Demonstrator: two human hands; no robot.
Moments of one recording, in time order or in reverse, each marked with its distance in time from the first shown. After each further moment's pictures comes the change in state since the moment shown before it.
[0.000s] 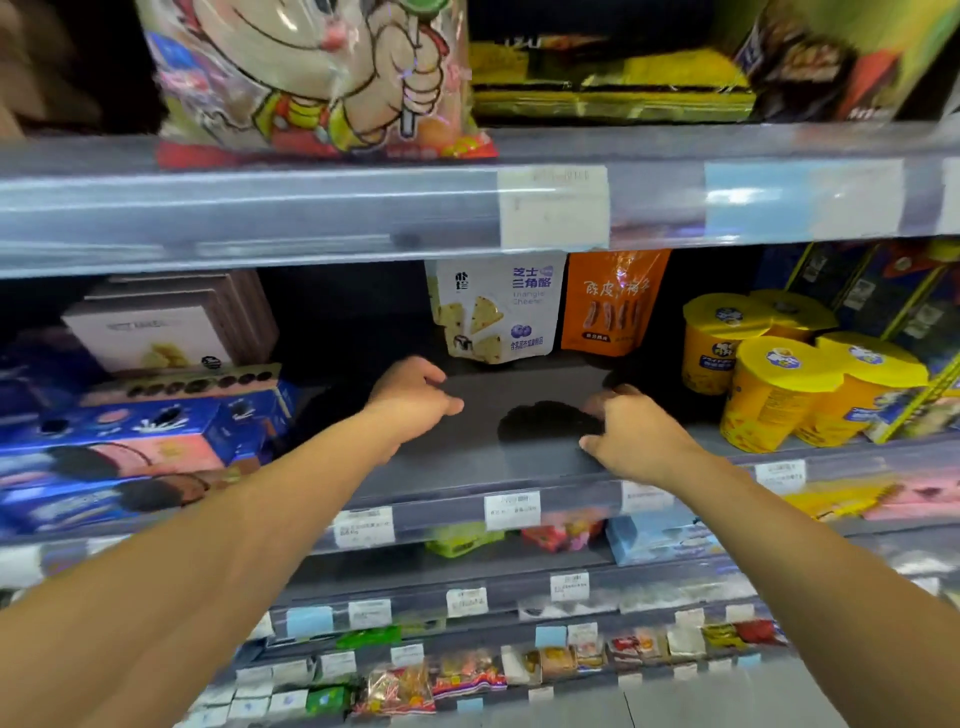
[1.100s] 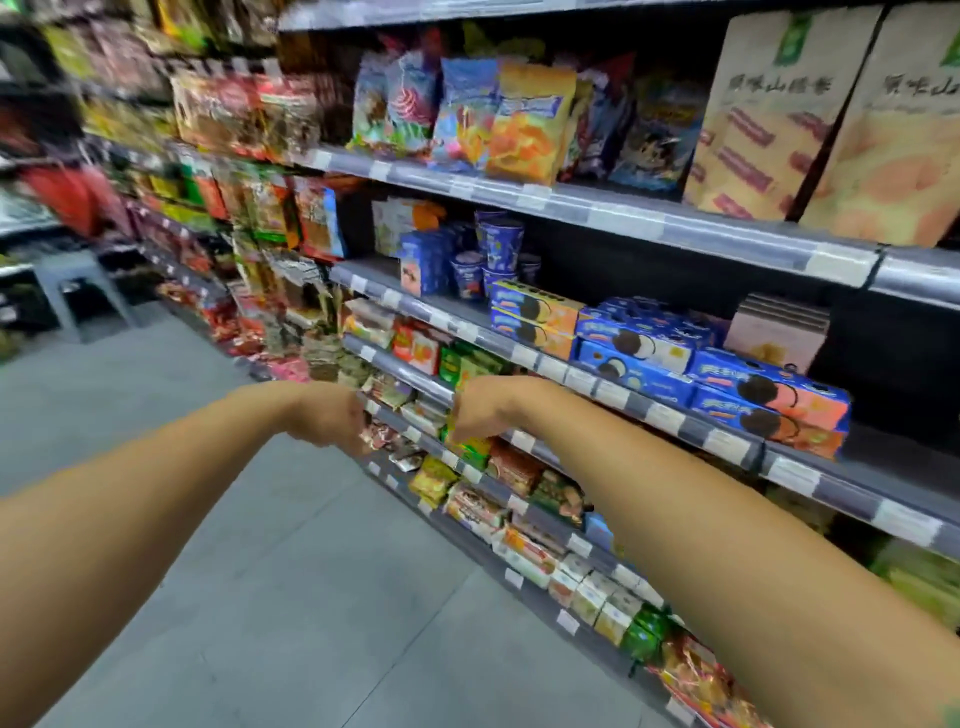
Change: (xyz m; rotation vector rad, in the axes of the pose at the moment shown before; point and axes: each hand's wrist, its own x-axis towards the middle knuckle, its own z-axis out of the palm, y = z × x) left_hand -0.582 -0.350 -0.499 0.583 -0.030 -0.603; right_hand -0.416 -0.674 0.128 -0.552 -0.445 -1.160
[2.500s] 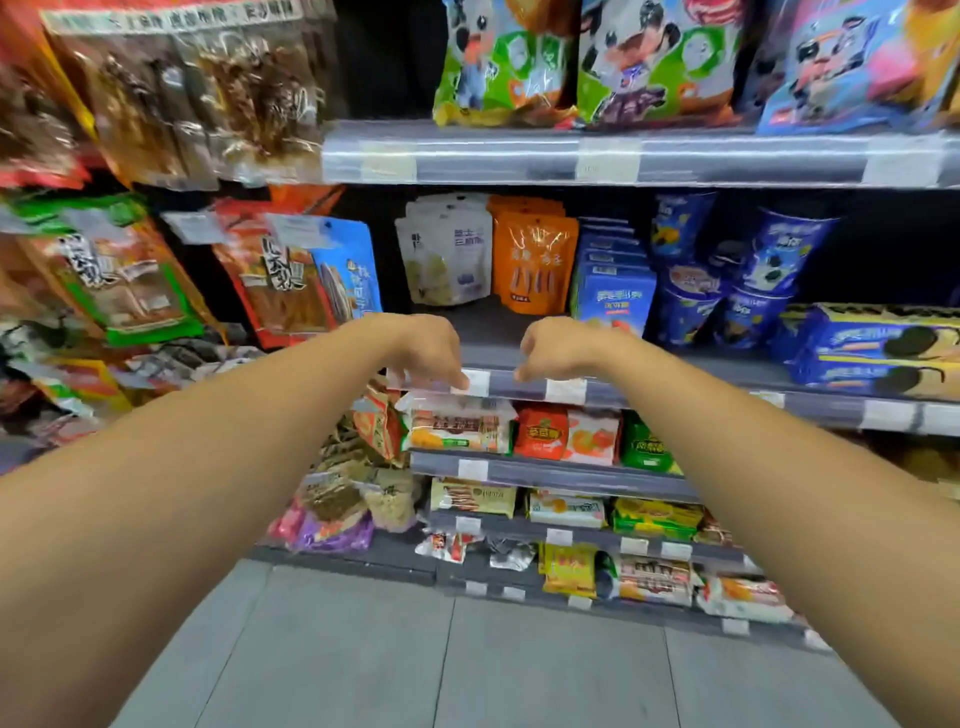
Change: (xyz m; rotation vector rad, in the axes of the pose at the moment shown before) left_hand 0.605 -0.360 -0.336 0.157 -0.104 0.558; right_hand 0.651 -0.017 -0.245 0.472 0.244 0.707
